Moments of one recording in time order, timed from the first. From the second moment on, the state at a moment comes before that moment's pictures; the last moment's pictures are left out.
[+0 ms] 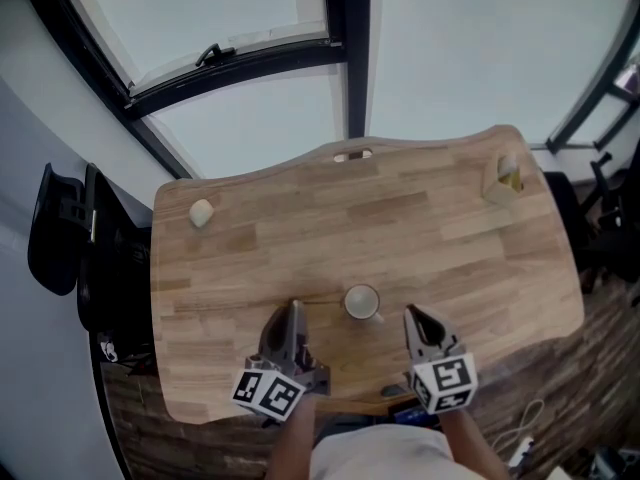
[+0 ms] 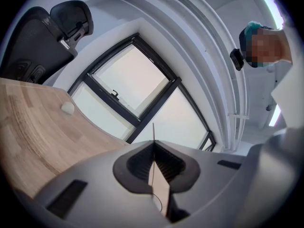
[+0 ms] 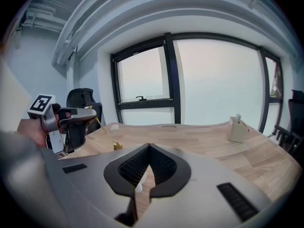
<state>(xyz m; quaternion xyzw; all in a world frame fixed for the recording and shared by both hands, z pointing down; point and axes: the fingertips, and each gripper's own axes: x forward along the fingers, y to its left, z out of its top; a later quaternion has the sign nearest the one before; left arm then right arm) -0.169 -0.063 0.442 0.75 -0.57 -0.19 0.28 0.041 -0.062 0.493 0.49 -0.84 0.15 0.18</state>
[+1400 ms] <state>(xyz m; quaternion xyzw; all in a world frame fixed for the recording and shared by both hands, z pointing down) -0.168 -0.071 0.471 0.73 -0.58 -0.17 0.32 0.027 -0.080 0.508 0.45 -0.85 0.18 0.20</state>
